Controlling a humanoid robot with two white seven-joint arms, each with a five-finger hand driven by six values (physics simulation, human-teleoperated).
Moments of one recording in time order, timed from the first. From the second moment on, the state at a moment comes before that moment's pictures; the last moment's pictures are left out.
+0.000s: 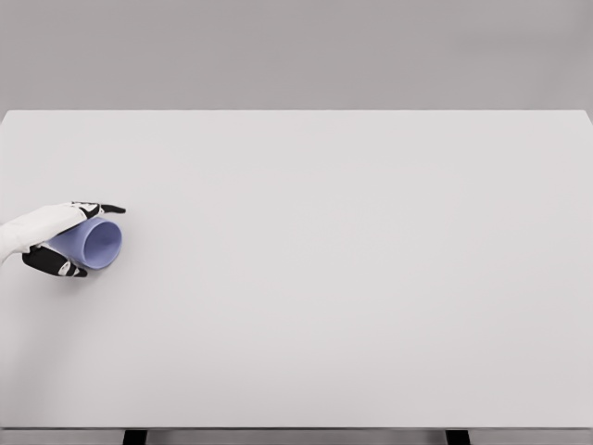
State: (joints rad) left arm -0.27 1.04 -0.55 -1.49 -0.09 -0.27 -0.29; right arm 0.05 0.00 -0.02 0.04 0.05 0.01 0.09
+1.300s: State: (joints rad) left arm -0.27 0.96 -0.55 -1.53 0.48 -0.28 -0.31; right arm 0.05 0.00 -0.02 0.04 0.05 0.01 0.09
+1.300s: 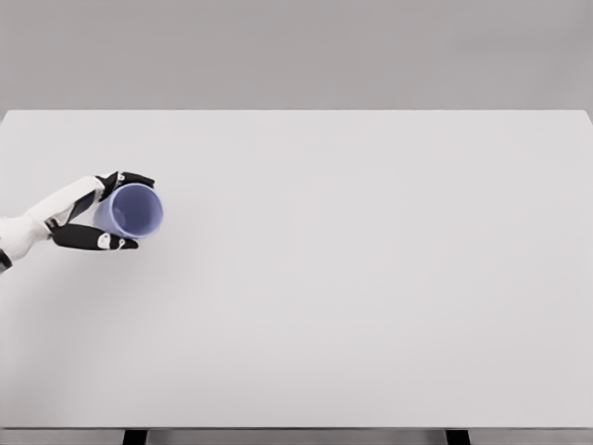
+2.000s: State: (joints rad) left arm -0.26 0.84 -0.55 -1.54 0.72 -0.27 -0.31; right arm 0.05 0.00 -0.02 0.04 0.05 0.01 0.09
